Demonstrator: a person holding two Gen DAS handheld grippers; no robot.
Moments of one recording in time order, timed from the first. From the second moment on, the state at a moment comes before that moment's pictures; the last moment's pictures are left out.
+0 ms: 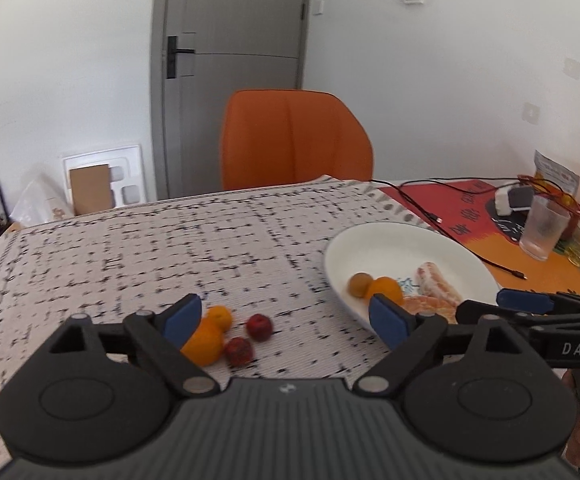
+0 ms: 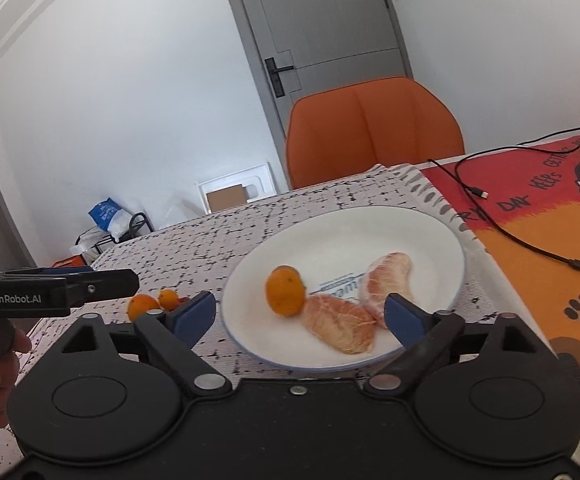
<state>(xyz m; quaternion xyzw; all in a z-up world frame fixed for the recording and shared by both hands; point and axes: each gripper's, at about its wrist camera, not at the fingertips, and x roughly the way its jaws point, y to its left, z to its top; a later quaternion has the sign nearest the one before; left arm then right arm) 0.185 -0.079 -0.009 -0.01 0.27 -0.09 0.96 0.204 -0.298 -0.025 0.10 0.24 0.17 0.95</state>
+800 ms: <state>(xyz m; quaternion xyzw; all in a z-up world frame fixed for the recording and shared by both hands) 0.143 0.009 -0.006 -0.06 0.26 -0.01 0.96 0.193 -0.238 -0.013 0.07 0.25 0.23 0.94</state>
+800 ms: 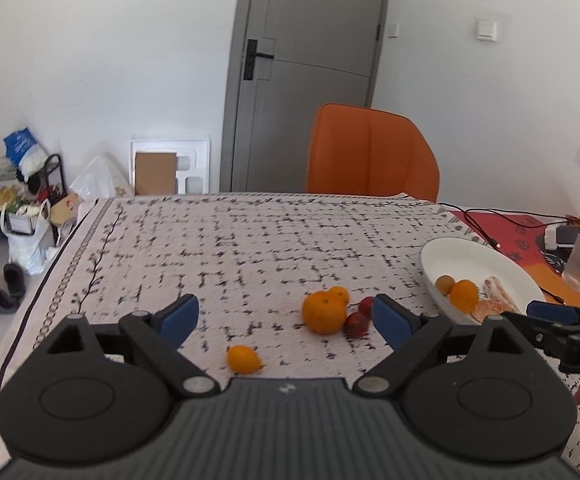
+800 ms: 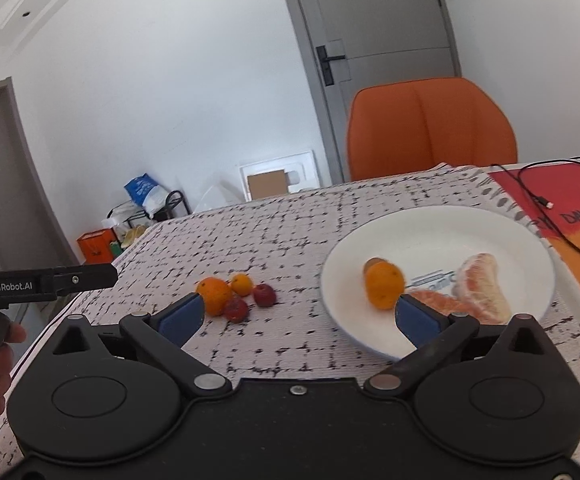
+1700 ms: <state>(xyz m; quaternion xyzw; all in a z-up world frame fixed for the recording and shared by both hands) 0.142 0.044 -0.042 -0.09 0.28 -0.01 0.95 0.211 -0.172 -0.026 0.00 0.29 0.28 0.92</state>
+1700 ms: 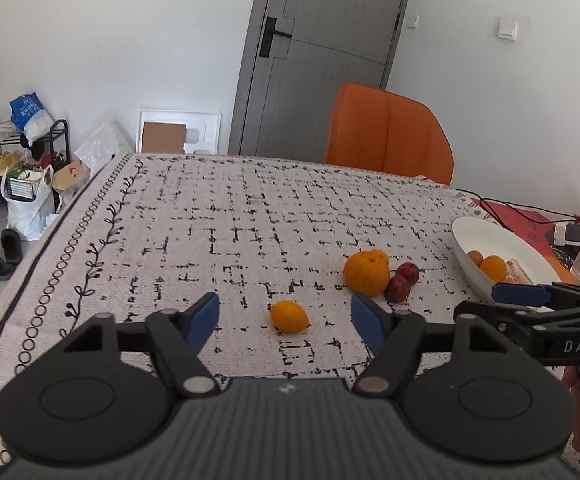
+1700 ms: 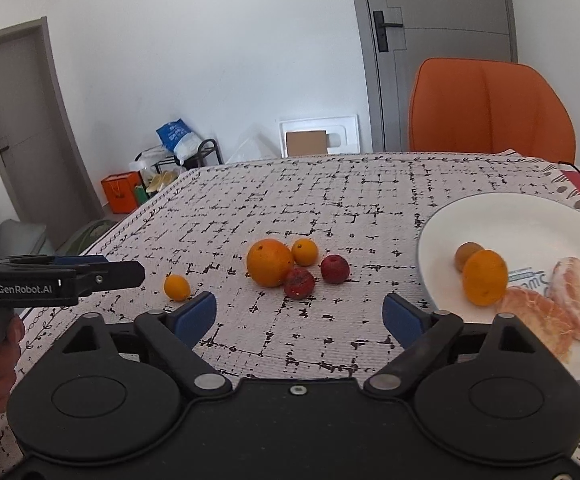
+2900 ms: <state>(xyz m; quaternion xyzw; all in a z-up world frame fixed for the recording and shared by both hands) 0.170 0.060 -0.064 -0.10 0.31 0.00 0.95 0.262 -0.129 -0.050 -0.03 0.33 0.29 0.90</state>
